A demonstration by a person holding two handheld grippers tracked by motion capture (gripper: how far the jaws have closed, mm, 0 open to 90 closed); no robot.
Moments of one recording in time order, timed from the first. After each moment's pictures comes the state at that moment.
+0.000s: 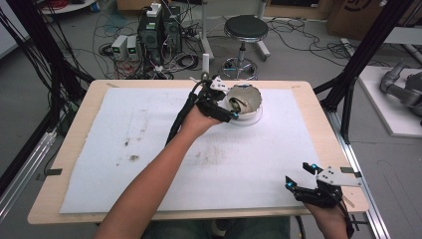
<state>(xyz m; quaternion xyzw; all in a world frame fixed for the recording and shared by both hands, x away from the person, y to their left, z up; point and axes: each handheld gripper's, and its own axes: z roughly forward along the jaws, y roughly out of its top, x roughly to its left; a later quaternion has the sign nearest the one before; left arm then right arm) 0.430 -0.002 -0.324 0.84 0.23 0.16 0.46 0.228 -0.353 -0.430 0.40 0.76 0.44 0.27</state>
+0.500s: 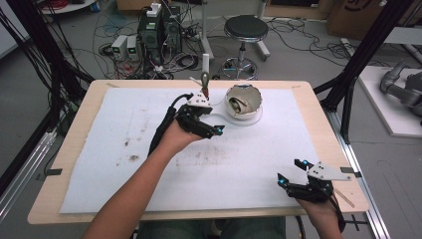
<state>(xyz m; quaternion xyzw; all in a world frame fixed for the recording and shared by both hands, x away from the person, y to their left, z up) 0.393 0.044 -0.339 0.85 0.21 0.13 0.47 0.241 -0.336 -0.430 0.39 0.77 0.44 0.25</state>
